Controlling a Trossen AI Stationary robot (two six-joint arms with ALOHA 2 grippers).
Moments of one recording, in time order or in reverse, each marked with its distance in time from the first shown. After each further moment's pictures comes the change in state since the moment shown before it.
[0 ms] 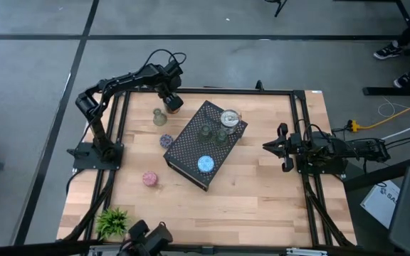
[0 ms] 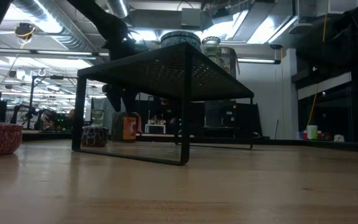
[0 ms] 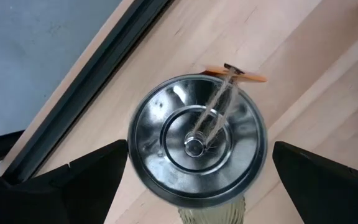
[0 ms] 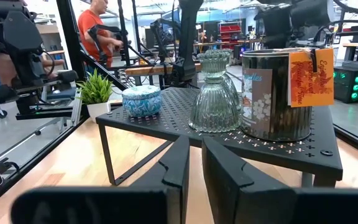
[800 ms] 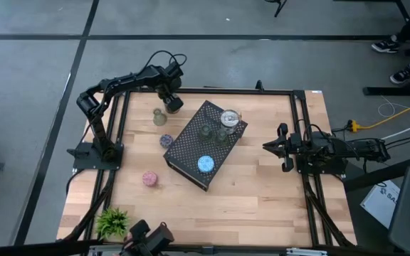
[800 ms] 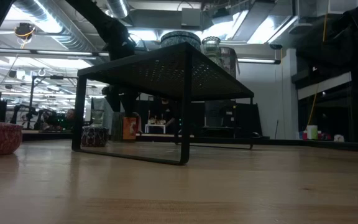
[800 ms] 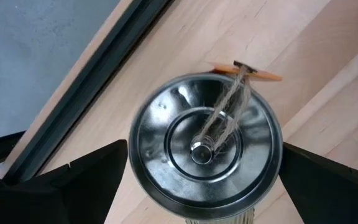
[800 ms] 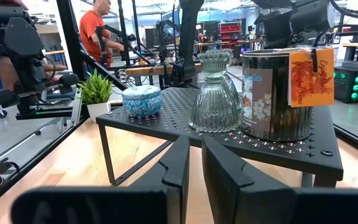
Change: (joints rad) left arm 0.000 0.015 -0.021 0.029 -0.022 0.009; right arm 0.000 0.000 0.000 0.000 0.000 0.000
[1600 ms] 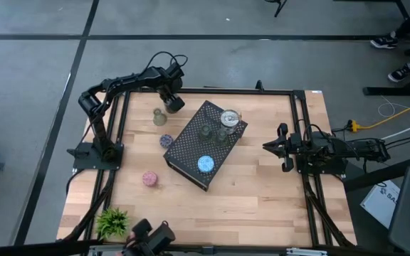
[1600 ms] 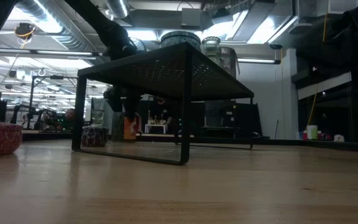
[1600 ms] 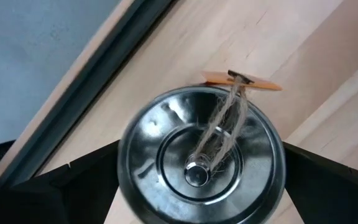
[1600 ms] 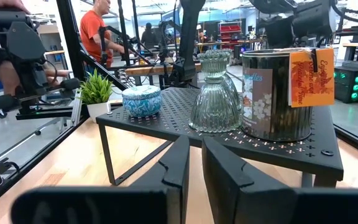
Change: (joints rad) left arm 0.000 0.021 -0.018 0.059 0.010 -0.006; right arm 0.000 0.000 0.000 0.000 0.000 0.000
